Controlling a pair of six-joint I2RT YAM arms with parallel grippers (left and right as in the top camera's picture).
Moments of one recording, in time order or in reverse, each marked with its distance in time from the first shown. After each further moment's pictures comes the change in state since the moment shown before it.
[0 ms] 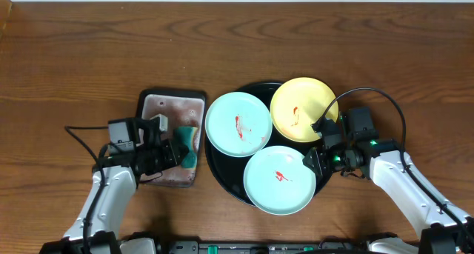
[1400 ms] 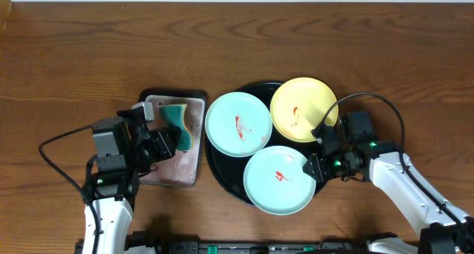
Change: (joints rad) left arm -0.007 -0.333 0.033 0.000 -0.036 -0.161; right arm 0.000 0.000 -0.019 -0.054 -0.023 0.000
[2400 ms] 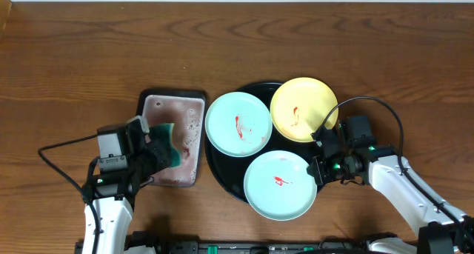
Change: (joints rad) left arm -0.003 0.004 0.001 -0.219 -0.261 0.003; right arm 0.000 0.000 -0.045 0.053 0.000 0.011
